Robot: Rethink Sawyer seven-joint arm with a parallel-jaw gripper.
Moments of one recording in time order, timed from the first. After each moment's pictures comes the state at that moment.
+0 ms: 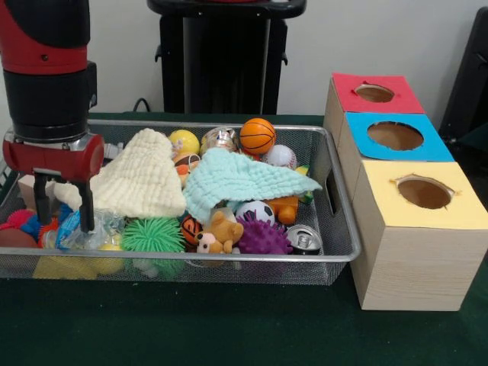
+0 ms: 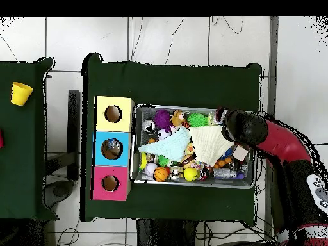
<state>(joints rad) -0.68 -0.48 0.19 1.40 -0.19 0.46 1.55</state>
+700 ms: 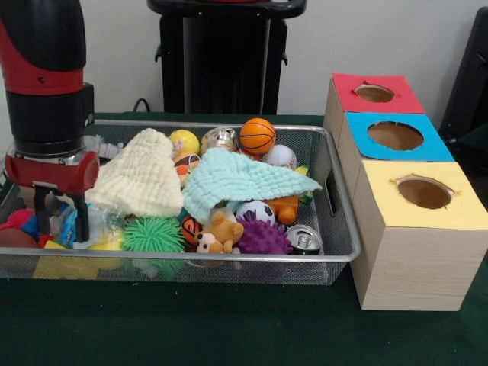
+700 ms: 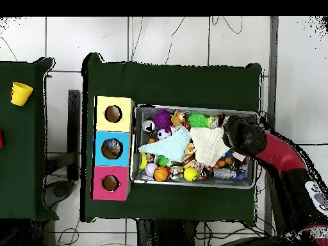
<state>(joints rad) -0.72 -0.44 0.20 1.46 -0.19 0.32 1.55</state>
